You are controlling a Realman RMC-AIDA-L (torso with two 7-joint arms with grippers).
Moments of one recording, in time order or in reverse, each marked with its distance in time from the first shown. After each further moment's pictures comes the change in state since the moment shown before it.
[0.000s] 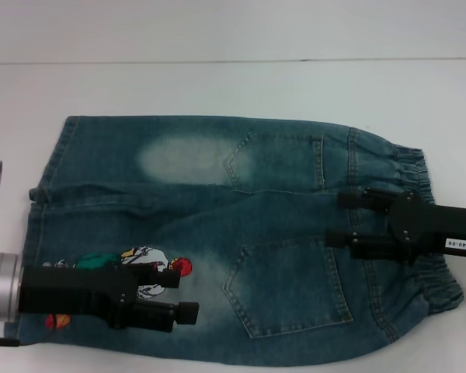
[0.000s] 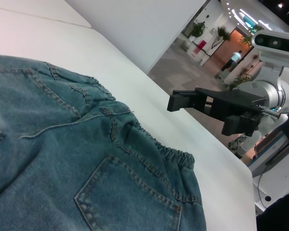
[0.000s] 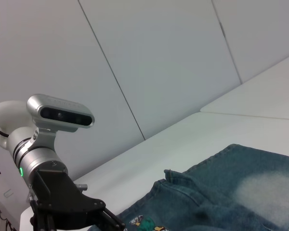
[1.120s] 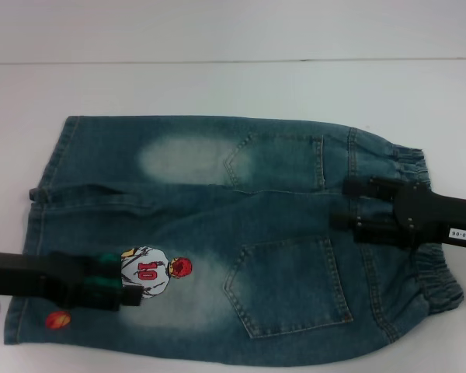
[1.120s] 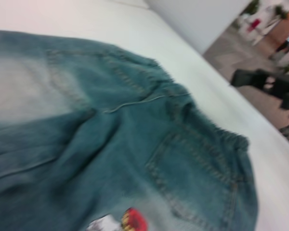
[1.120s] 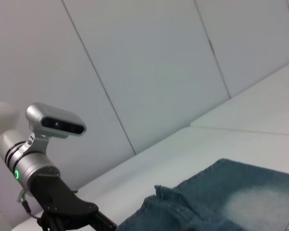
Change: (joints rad) left arm 0.000 0.055 -0.056 0.105 0.118 -0.013 -0.132; right arm -0.012 0.003 0.011 0.002 0.047 0.010 -0.002
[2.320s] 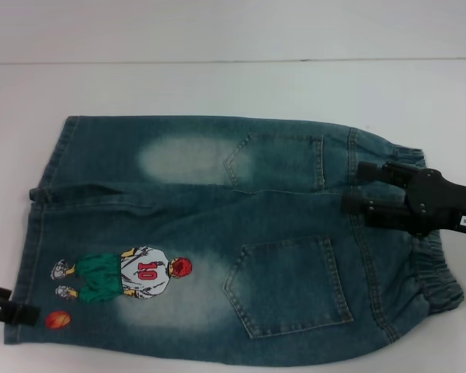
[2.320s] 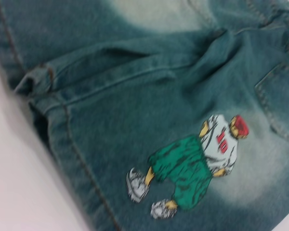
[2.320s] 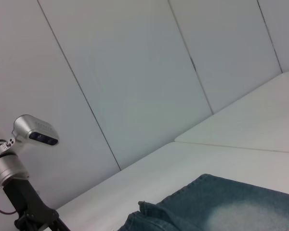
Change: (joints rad) left arm -0.036 0.071 -0.116 0.210 0.365 0.118 -0.215; right arm -0.005 -0.007 0.040 -0.007 0.016 0.005 0.005
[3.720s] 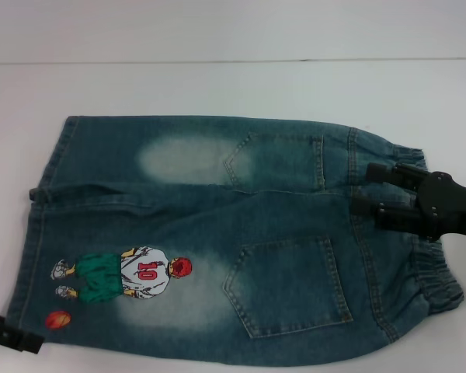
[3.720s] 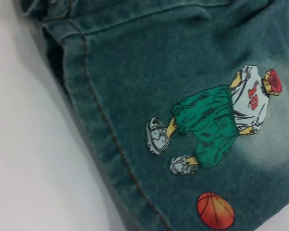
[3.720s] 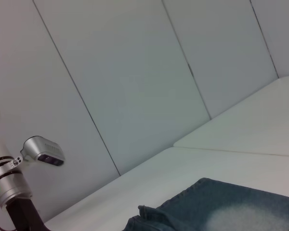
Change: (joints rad) left arm -0.016 -0.017 0.031 -0.063 0.104 -0.053 -0.034; right arm -0.026 -0.005 0.001 -0.004 0.021 -0.022 -0.001
